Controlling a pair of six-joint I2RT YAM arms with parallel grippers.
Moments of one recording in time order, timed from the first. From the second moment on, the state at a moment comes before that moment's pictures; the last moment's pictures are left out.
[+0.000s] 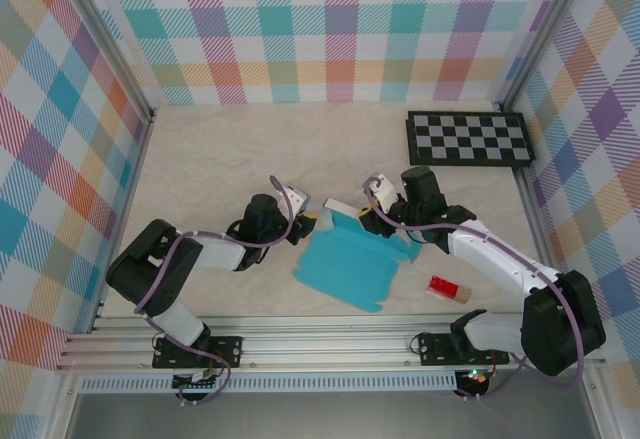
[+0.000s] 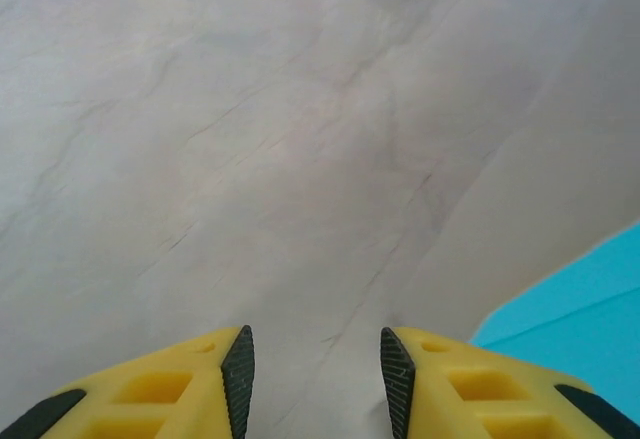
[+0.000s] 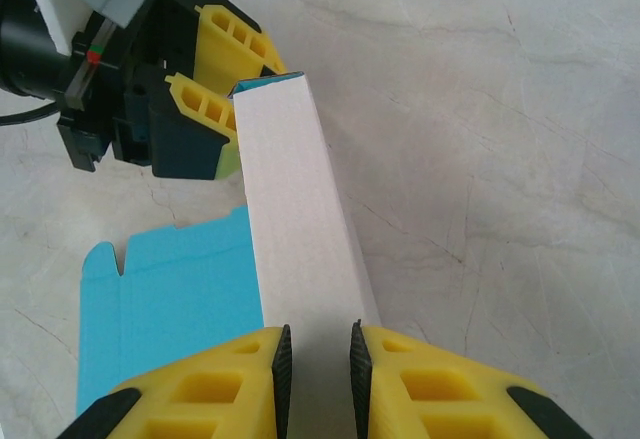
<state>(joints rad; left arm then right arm) -0.56 1.63 0.54 0.64 0.22 0.02 0.49 1.24 0.78 -0.27 -0.44 -0.18</state>
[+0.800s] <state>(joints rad) -0.64 1.77 0.54 0.78 0.28 -0.07 0.49 1.24 0.78 -0.29 -0.45 -0.18</state>
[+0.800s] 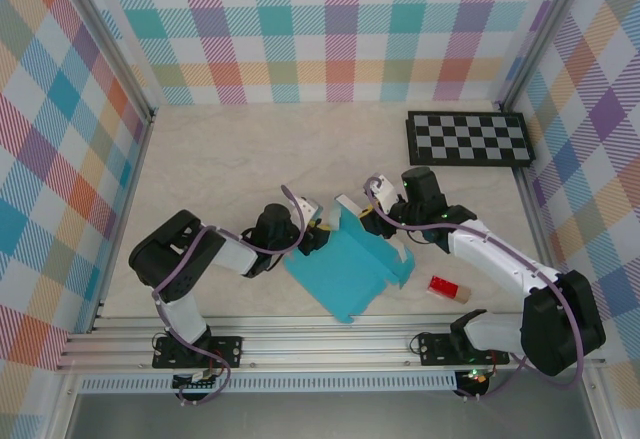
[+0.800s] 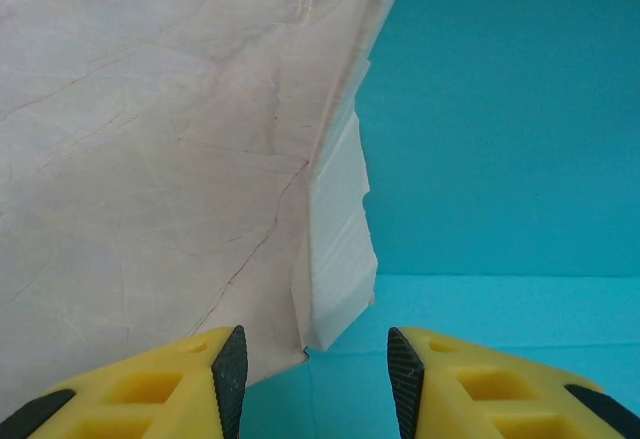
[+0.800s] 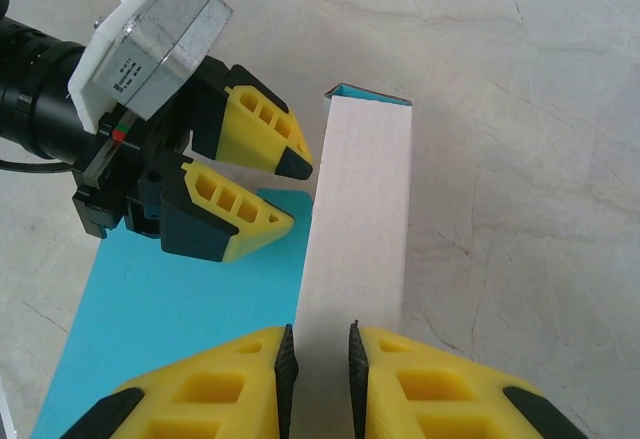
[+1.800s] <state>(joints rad) -0.64 1.89 0.70 0.69 0.33 0.03 0.49 1.23 0.76 -0.28 -0.48 -0.18</state>
